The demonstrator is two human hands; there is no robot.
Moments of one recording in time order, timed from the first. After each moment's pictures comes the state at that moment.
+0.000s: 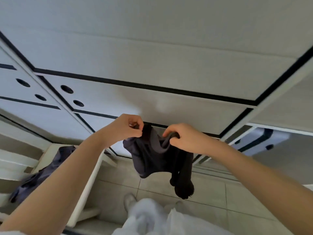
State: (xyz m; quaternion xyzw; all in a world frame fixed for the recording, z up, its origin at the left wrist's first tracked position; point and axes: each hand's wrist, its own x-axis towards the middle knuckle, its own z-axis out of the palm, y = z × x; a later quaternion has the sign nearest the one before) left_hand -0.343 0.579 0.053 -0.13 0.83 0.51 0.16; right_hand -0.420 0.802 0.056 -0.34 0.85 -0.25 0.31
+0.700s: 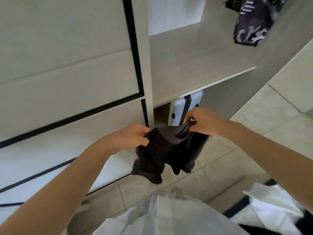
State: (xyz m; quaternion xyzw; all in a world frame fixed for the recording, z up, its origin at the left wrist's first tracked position) left_hand -0.461 0.792 0.047 0.13 0.81 0.39 0.42; right_hand -0.444 1.058 0.045 -0.09 0.97 -0.14 0.17
